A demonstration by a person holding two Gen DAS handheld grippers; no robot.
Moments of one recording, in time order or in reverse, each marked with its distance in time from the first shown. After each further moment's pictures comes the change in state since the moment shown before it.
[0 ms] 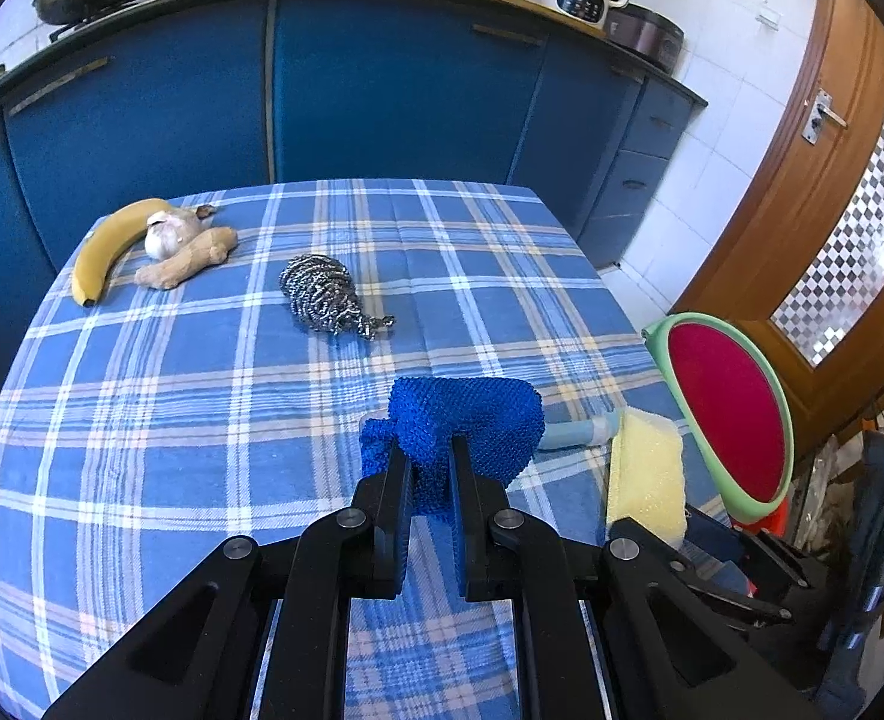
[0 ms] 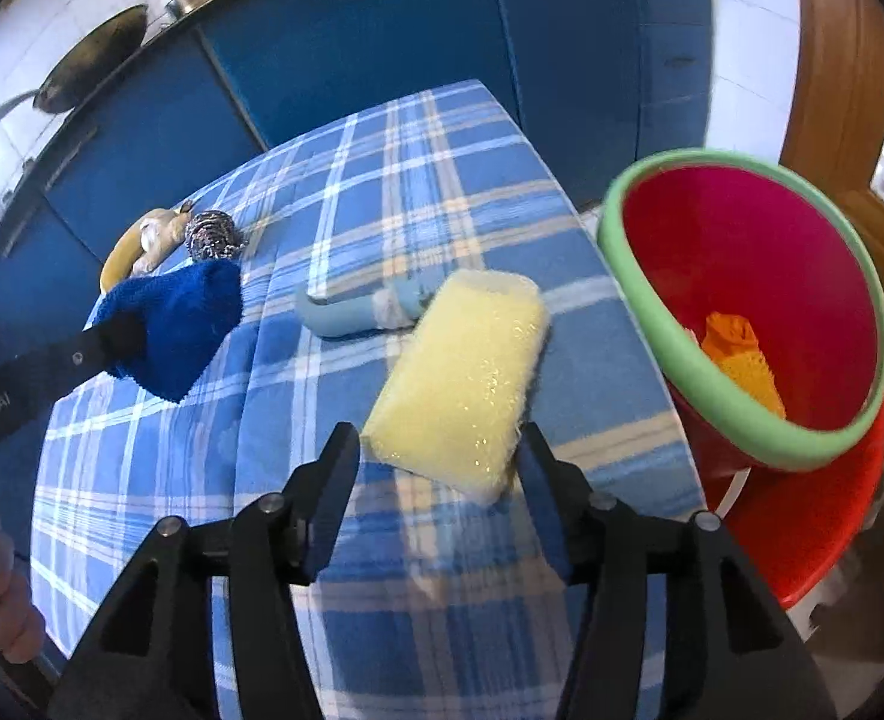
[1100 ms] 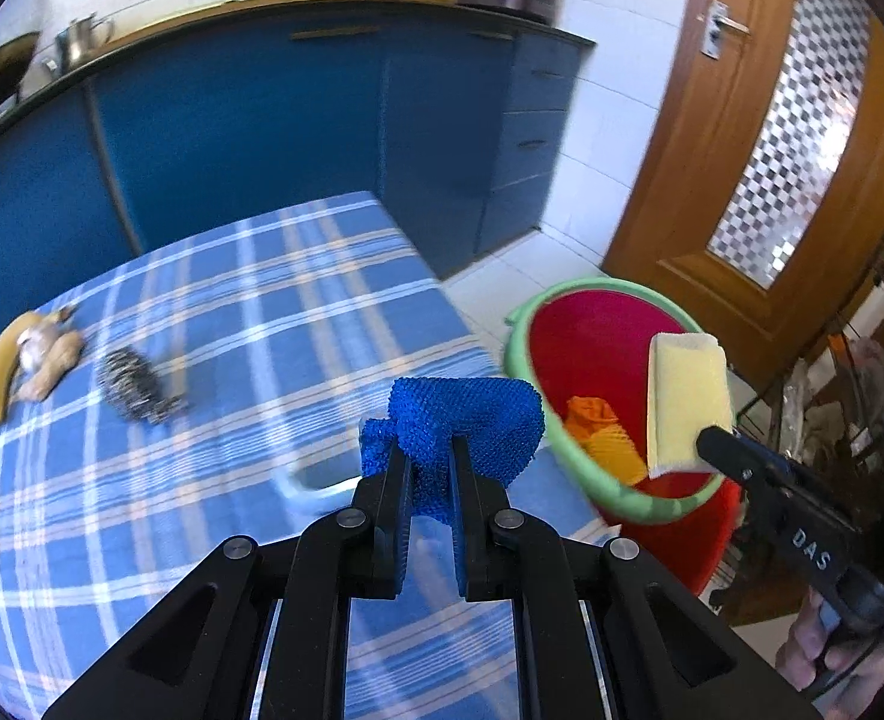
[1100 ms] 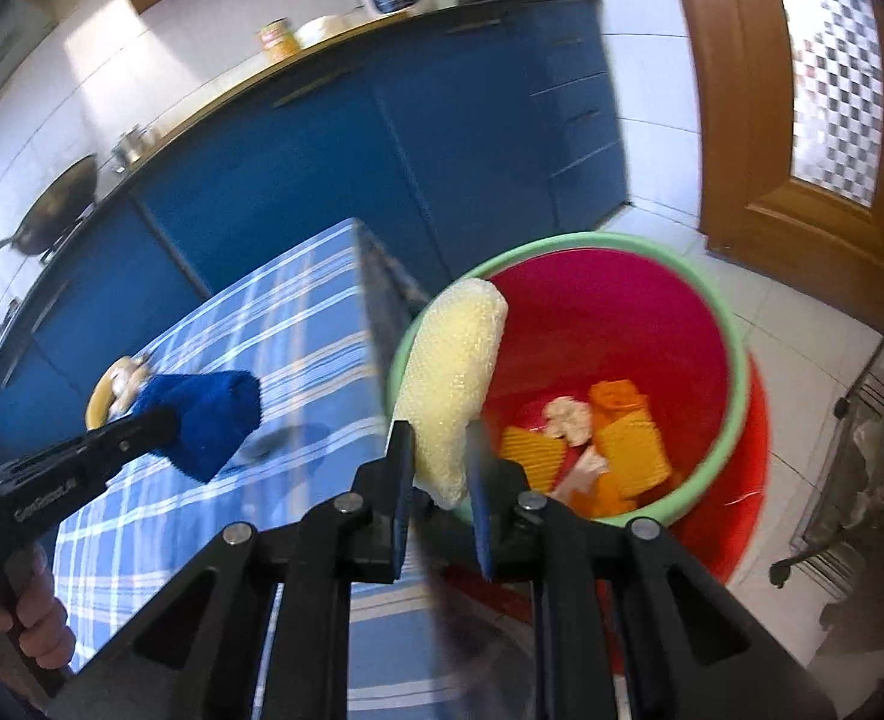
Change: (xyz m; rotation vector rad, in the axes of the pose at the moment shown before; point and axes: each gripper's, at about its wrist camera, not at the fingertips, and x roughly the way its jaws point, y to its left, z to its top) left arm 0.019 -0.130 0.017 0.238 0.027 -0.100; right arm -0.071 -0.134 0.018 0.204 -0.221 -0.038
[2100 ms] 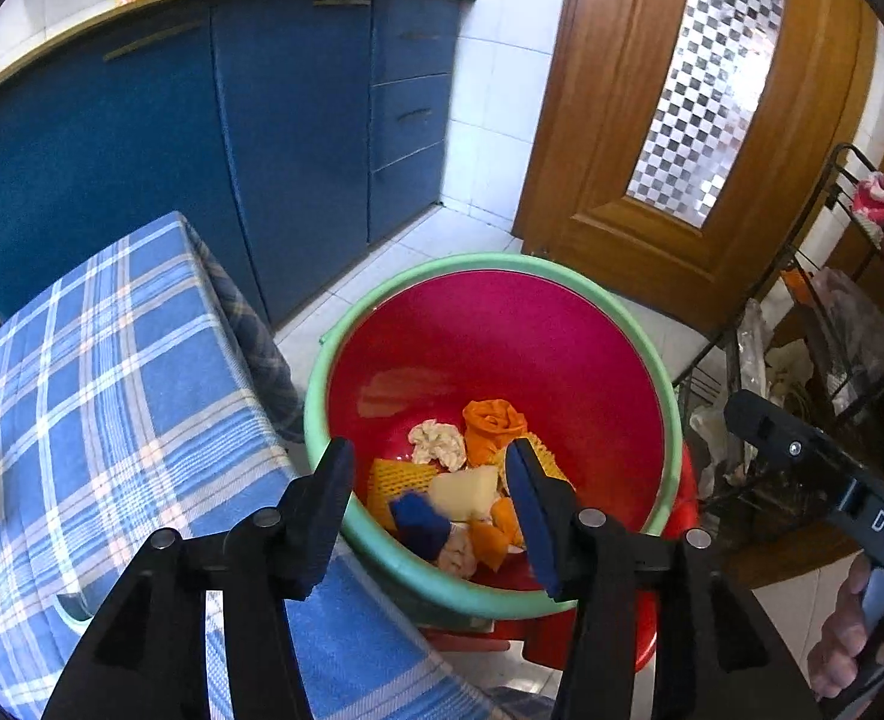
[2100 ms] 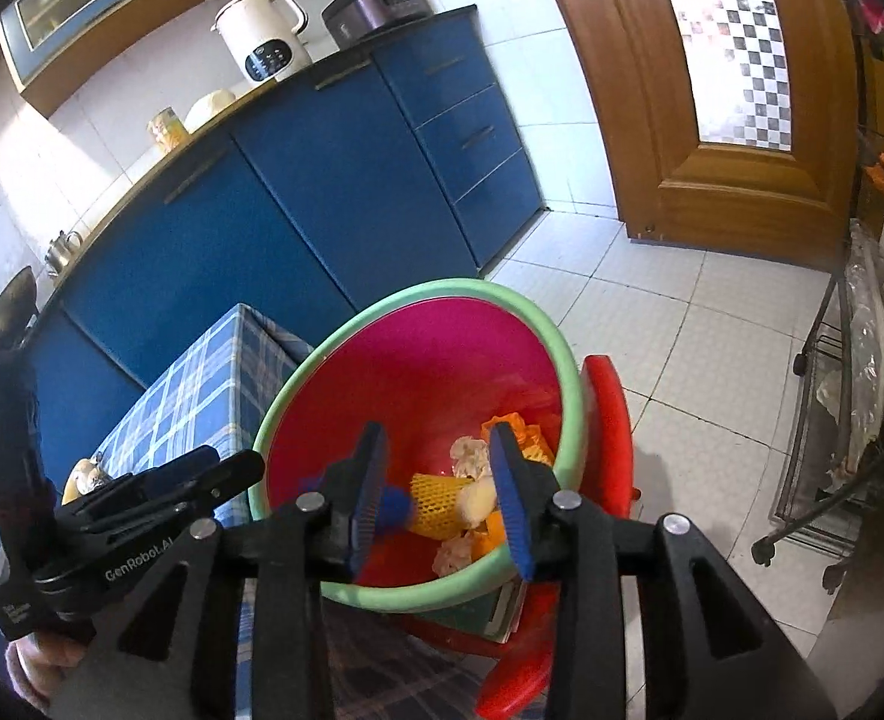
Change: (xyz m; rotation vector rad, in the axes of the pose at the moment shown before) left arm 0.081 -0.097 0.022 0.177 0.039 -0.139; right arm -0.017 -0.095 0.016 0.187 -0.080 -0.066
